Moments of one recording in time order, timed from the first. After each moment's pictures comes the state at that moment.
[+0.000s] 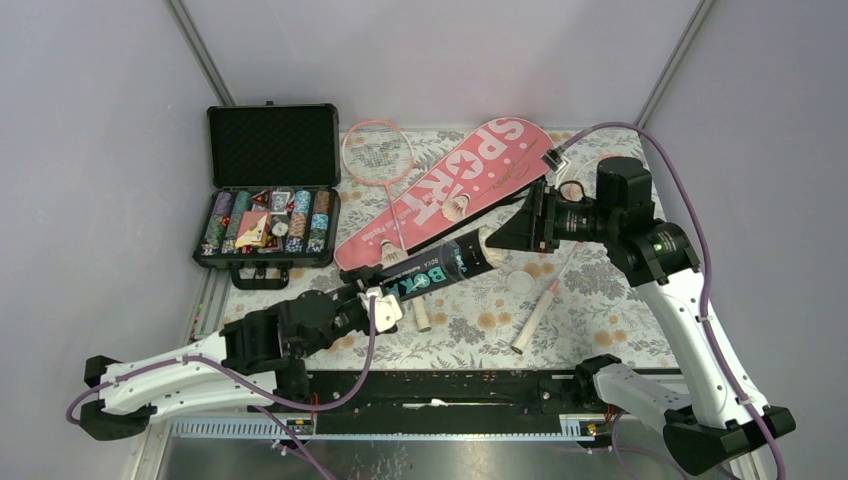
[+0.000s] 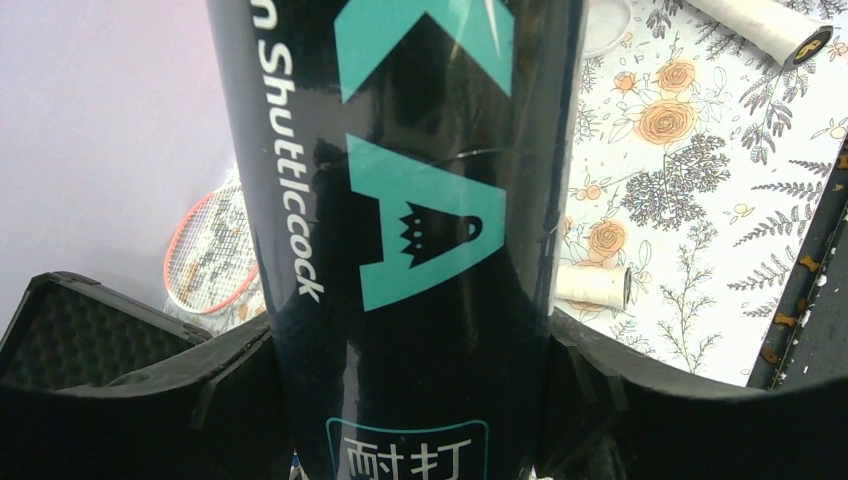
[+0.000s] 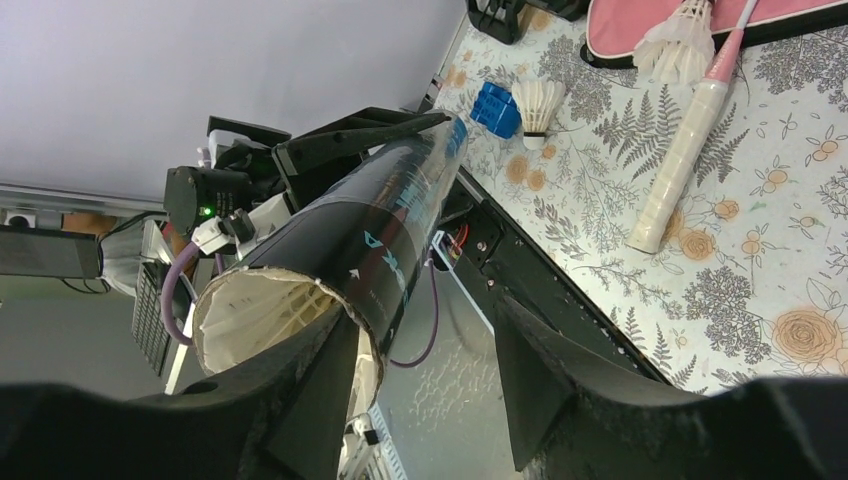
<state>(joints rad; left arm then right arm) -1.27 0.57 0.66 -0.39 -0.37 0.45 0.34 1.01 1.29 -0.75 -0.85 0.64</state>
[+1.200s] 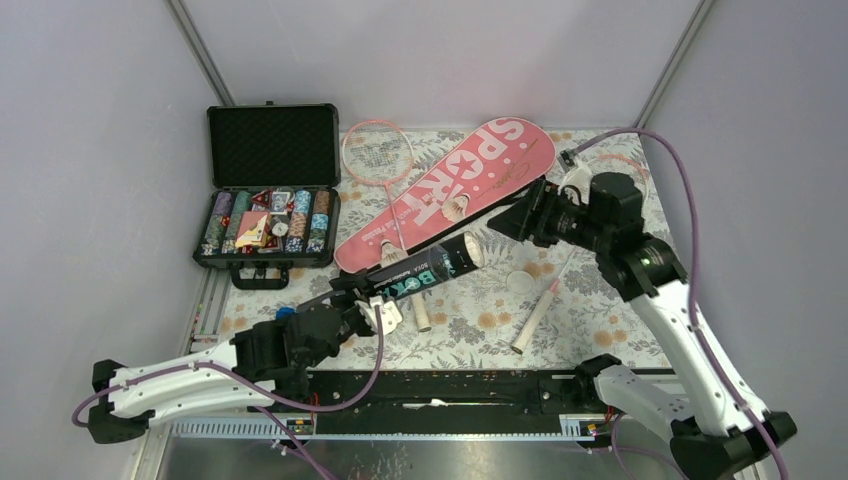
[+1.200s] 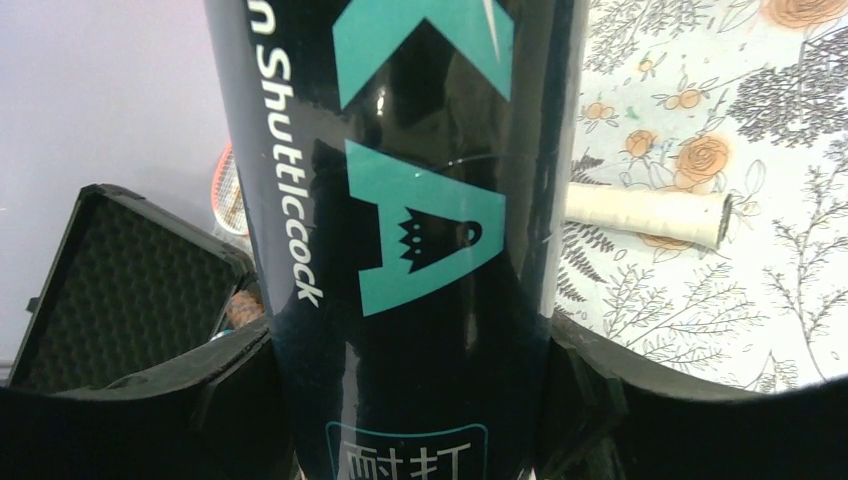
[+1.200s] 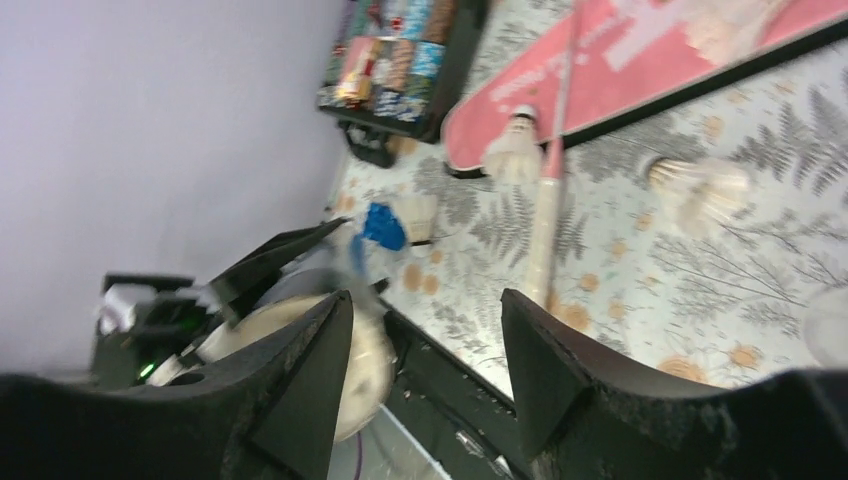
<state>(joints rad) -1.27 0.50 0.48 -0.34 -0.54 0.50 0.40 0.94 1.15 -0.58 -0.47 0.69</state>
